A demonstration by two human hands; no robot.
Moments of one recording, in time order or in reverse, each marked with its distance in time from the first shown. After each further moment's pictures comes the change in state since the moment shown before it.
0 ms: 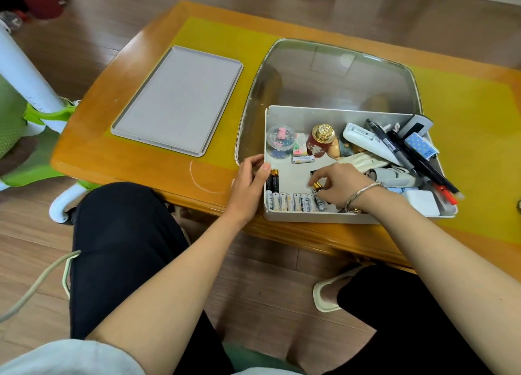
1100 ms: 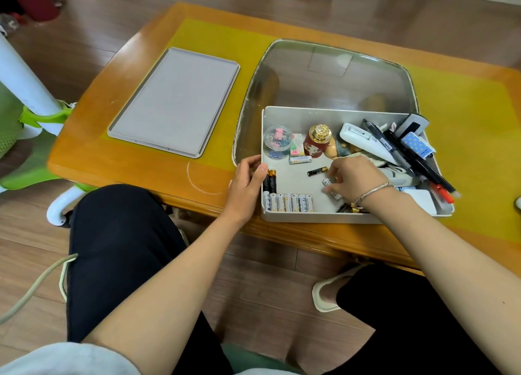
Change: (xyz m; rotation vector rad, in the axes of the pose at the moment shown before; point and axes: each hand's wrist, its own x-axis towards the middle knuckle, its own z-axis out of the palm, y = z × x) left_hand -0.005 0.008 0.000 -0.006 0.004 -0.025; right_hand 0.000 0.021 -0.005 -0.128 0.116 0.136
